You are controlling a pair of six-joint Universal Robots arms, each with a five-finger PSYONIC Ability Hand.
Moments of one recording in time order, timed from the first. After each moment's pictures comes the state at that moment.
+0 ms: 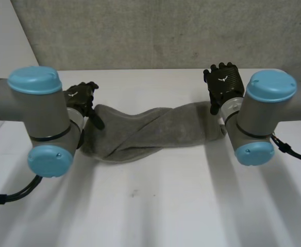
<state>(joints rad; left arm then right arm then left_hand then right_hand) 4.25 -2.17 -1.20 3.15 -1.81 3.00 2.01 -0.84 1.10 -0.24 1.64 2.68 0.22 0.22 0.22 0.22 0.05 0.21 0.23 0.21 0.23 0.06</state>
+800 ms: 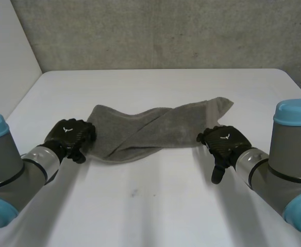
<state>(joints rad) 4.49 -1.92 -1.81 3.39 -1.32 3.44 1.99 -1.18 1.61 0.05 1.45 2.78 0.62 0.62 0.62 0.62 0.44 0.21 0.23 0.21 0.23 0.06</state>
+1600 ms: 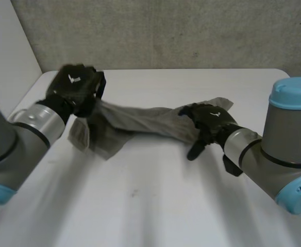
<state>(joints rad) 4.35 -1.72 -1.62 3.36 -1.34 3.42 2.05 -1.17 1.46 0.04 1.38 3.18 1.16 1.22 1.21 1.22 1.02 0.21 0.23 0.21 0.23 0.06</state>
